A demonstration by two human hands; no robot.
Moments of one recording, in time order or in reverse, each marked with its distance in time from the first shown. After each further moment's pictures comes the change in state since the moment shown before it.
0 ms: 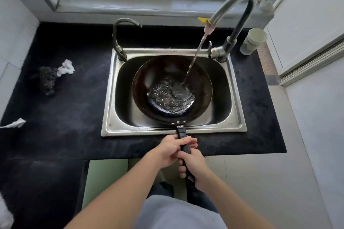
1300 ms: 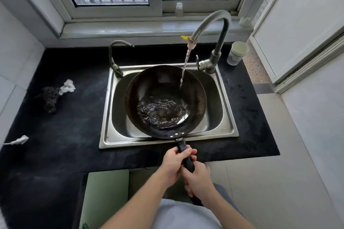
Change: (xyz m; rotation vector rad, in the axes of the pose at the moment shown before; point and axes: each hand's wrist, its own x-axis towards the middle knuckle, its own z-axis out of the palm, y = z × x) left_hand -0.006 -0.033 0.032 -0.150 0.085 0.187; right_hand -0.005 0.040 -0.030 -0.228 0.060 -0.334
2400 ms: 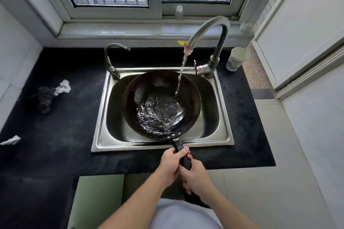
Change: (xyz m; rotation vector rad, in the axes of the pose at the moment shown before) left_hand 0.022 0.003 0.022 -0.020 0.067 0.011; right_hand 0.023 -0.016 -0.028 -0.061 -0.076 -0.015
